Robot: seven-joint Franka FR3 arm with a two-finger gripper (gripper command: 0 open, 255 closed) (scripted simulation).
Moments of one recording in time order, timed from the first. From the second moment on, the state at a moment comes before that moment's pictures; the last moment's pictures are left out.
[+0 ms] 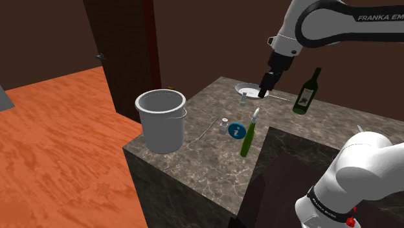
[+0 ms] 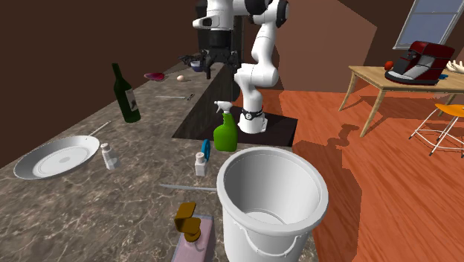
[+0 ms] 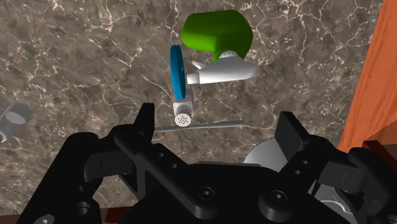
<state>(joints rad) 0.02 -0.76 -0.06 -2.45 0.00 1.82 -0.18</state>
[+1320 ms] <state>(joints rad) 0.08 -0.24 -0.19 -2.62 0.03 2.49 -0.46</state>
